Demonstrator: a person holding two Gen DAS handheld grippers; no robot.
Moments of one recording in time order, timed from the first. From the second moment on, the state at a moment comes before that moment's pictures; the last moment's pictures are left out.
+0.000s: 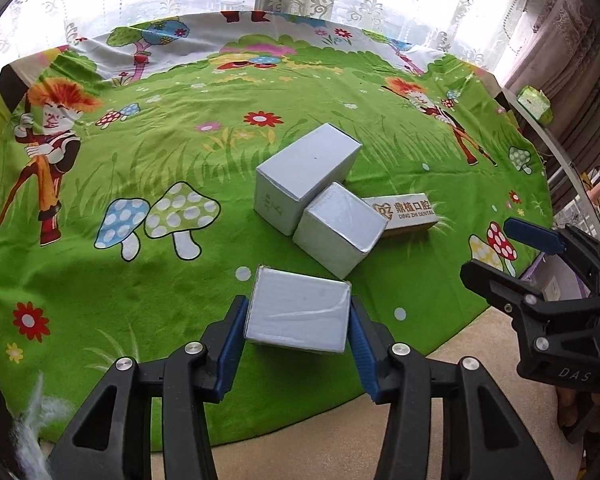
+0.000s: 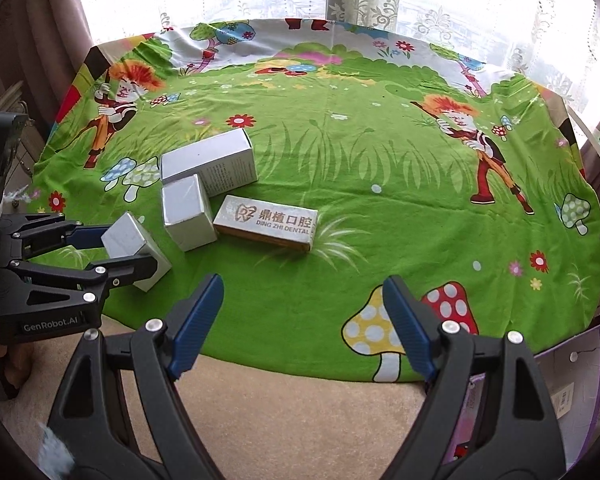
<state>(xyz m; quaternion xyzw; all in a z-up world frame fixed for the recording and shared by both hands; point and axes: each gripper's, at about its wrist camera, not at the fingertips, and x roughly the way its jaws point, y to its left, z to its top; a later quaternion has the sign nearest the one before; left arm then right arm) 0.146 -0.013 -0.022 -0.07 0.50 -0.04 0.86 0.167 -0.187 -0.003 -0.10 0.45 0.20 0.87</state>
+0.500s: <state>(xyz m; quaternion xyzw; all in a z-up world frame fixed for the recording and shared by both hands) 0.129 0.022 -0.015 -0.14 0.47 0.04 0.87 0.175 -0.124 -0.010 -0.14 0.43 0.26 0.85</state>
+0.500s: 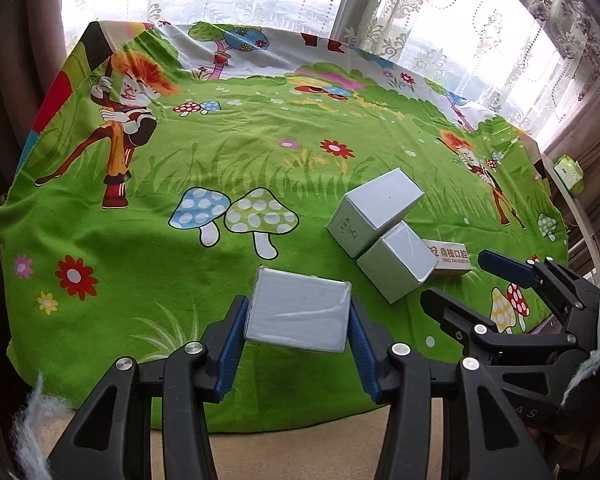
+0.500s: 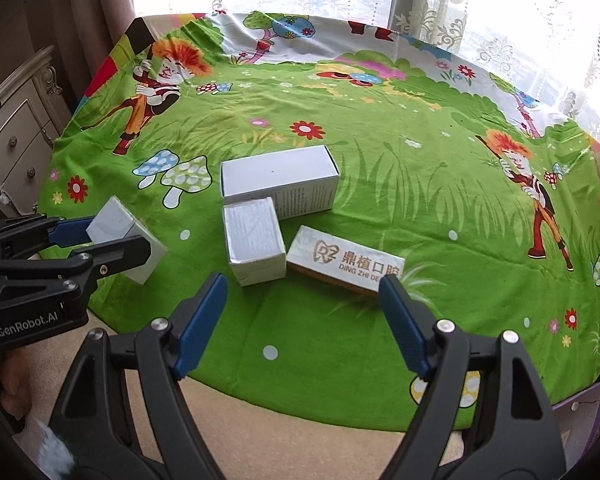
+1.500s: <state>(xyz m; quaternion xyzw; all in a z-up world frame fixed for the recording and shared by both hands) 0.115 0.018 -0.001 -0.15 0.45 0.06 0.88 0.174 -0.106 -0.016 -0.16 0.42 0.25 0.86</state>
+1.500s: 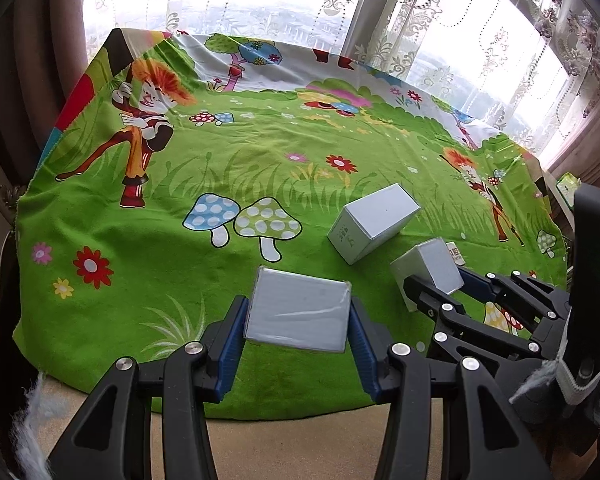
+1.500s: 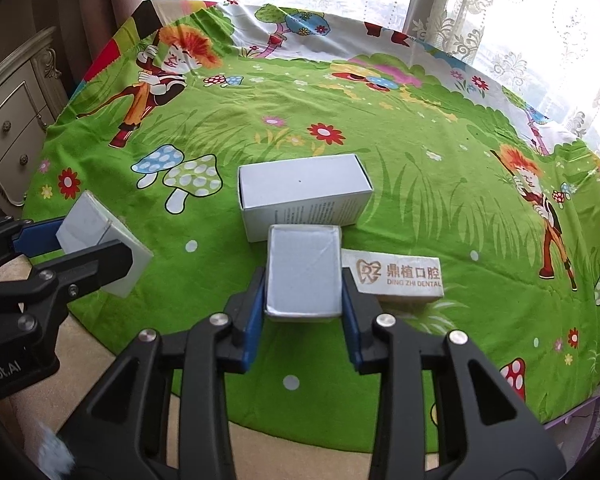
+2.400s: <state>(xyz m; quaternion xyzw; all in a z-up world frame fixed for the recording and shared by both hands) 0.090 -0.067 0.024 -0.10 0.44 0.00 0.89 0.115 -0.212 0.022 -0.07 0.41 0.19 0.89</state>
